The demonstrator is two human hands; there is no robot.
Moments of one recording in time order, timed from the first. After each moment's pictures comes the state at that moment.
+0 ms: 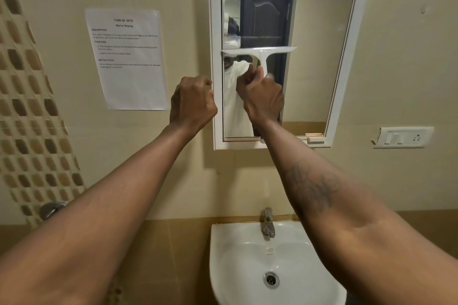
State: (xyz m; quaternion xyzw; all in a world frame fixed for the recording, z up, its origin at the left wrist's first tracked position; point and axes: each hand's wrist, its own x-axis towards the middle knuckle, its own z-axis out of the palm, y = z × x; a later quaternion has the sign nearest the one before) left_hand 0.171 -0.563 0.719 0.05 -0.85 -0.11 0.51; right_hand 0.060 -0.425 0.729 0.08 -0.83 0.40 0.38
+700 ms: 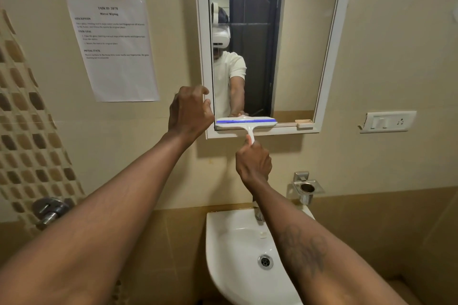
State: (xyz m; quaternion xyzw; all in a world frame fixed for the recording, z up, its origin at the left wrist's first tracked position) left_hand 0.177 -0.546 0.684 0.07 -0.87 -0.13 0.46; right_hand 0.113 -0.402 0.554 0.02 -0.87 0.44 0.23
